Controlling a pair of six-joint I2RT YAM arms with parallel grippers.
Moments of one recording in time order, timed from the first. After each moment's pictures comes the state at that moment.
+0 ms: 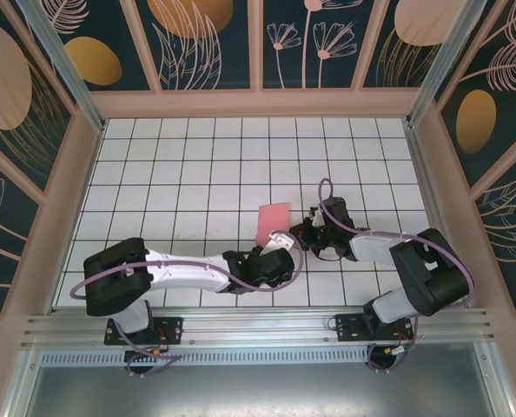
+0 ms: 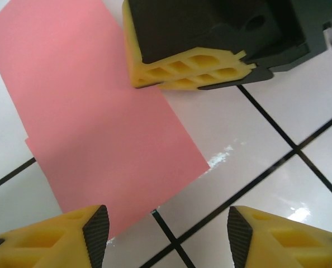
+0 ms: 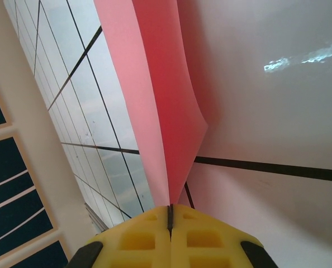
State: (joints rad) left arm -1.29 1.67 0.91 -0.22 -0.44 -0.52; right arm 0.47 1.46 0.46 0.21 -0.61 1.12
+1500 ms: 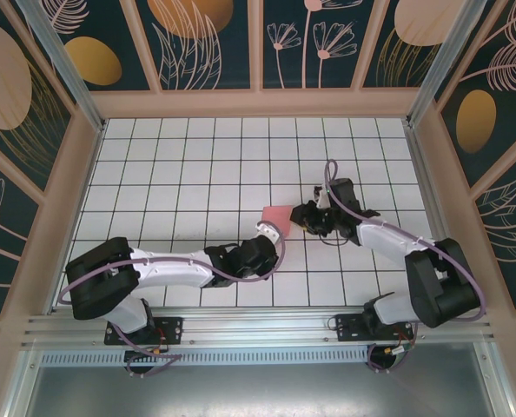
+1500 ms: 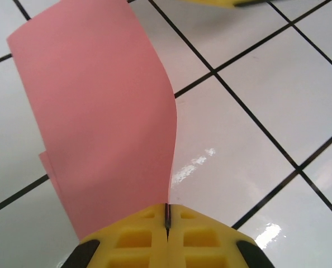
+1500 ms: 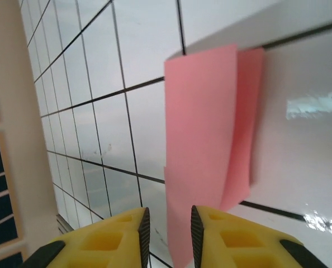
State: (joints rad) left arm -1.17 1.56 0.75 0.00 -0.26 -0.48; right arm 0.40 1.39 0.67 -0.09 -0.55 0.83
